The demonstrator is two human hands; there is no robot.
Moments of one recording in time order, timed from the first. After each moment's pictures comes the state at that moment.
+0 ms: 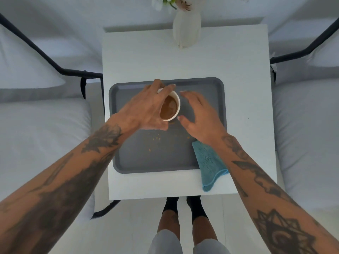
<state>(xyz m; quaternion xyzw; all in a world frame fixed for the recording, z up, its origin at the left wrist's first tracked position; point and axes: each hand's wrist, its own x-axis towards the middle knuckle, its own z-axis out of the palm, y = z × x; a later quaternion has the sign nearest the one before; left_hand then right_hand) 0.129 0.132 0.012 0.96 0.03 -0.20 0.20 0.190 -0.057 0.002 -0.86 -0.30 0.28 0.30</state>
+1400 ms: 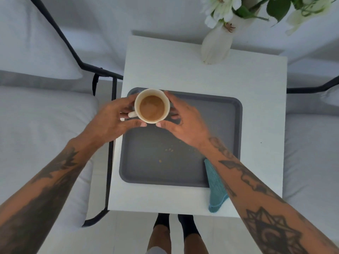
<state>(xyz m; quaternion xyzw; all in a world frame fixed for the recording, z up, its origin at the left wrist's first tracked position) 0.035 0.221 -0.008 0.81 0.23 -0.04 0.53 0.177 0.036 -0.021 -0.78 -0.33 0.35 0.39</state>
